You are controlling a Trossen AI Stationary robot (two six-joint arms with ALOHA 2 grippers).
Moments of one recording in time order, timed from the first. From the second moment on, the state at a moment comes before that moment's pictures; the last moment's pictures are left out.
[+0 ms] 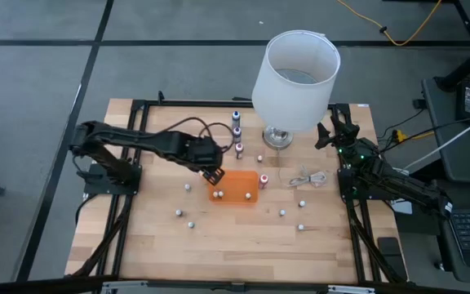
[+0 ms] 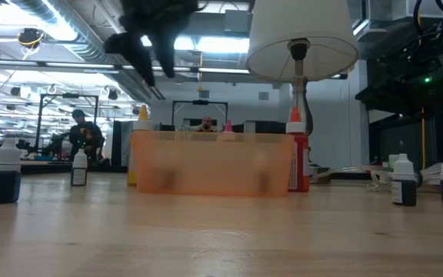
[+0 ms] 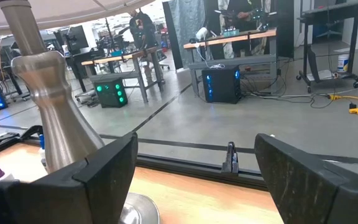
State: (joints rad) left arm -0.05 1.54 1.36 -1.05 -0.22 -0.95; right arm -0.50 0.08 0.01 0.08 0.60 0.20
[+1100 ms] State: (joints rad) left arm -0.15 1.49 0.93 -0.85 -0.11 -1.19; right arm -0.50 0.08 0.01 0.08 0.60 0.20
